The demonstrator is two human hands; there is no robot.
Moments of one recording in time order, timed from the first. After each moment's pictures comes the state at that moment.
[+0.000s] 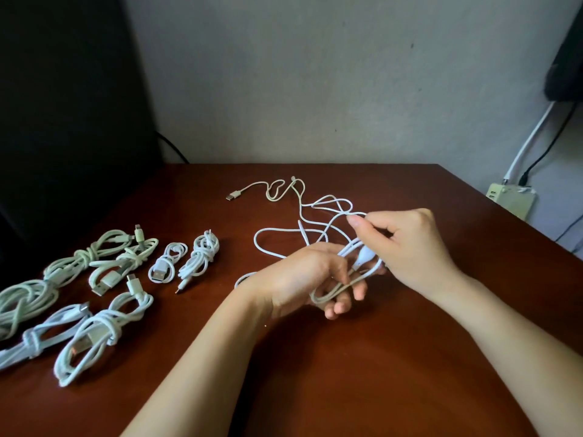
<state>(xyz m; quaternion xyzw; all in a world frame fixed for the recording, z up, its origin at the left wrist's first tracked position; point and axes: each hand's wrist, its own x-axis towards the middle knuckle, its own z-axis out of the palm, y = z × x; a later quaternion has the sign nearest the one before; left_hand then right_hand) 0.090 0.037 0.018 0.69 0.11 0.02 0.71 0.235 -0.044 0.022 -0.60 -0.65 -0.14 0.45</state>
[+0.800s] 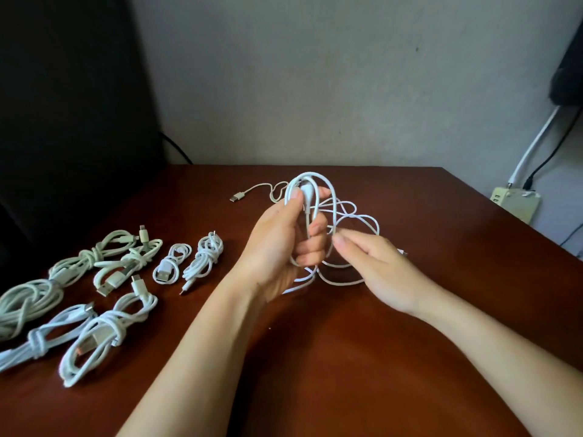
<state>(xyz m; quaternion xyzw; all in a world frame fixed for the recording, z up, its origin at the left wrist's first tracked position) 0.082 0.046 0.039 0.47 0.11 0.32 0.81 0.215 -0.035 0.006 -0.61 -0.63 0.20 0.44</state>
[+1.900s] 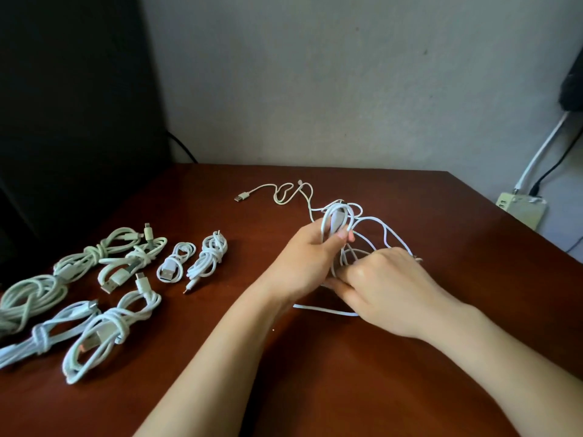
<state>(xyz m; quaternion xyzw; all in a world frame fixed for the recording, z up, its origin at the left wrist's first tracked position) 0.092 0.042 0.022 0.75 0.22 0.28 0.56 0.211 -0.040 0.002 -0.62 -0.73 -0.26 0.13</state>
